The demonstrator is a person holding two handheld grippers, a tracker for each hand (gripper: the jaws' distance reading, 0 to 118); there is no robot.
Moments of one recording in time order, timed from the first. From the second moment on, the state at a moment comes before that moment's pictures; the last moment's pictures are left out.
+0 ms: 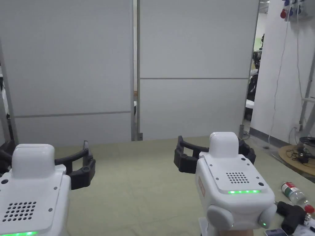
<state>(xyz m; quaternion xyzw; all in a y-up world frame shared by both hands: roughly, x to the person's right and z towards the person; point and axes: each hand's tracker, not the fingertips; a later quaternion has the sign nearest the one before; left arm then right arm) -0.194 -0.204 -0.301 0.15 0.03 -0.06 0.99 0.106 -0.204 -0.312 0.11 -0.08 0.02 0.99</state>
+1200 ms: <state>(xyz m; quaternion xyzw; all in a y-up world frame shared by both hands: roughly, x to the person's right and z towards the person) -0.205 -0.215 -0.274 0.10 0.04 -0.12 0.99 0.110 -0.213 -0.322 -0.06 -0.03 -0.15 0.99</state>
